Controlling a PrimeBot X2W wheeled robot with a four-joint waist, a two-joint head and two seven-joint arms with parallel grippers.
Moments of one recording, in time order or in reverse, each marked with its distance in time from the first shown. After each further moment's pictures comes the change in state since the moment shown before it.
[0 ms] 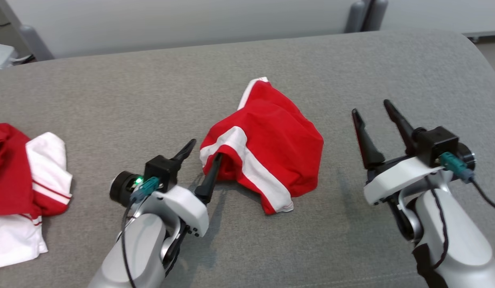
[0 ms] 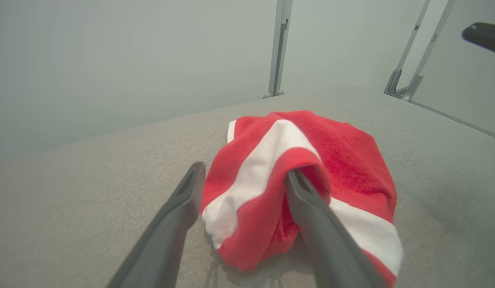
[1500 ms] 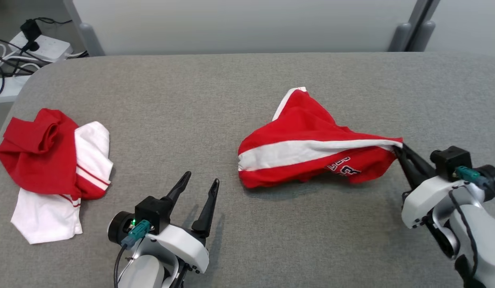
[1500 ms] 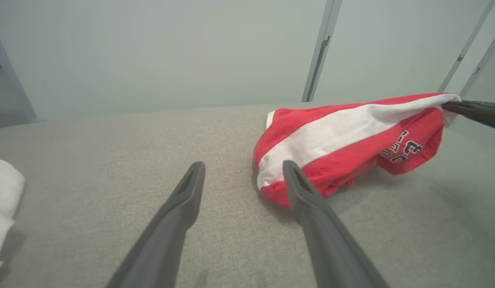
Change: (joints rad) left arm 0.259 -0.028 0.164 -0.219 0.078 -0.019 0.000; right arm -0.024 -0.197 0.250 0.217 0.151 0.000 0.000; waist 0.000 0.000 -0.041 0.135
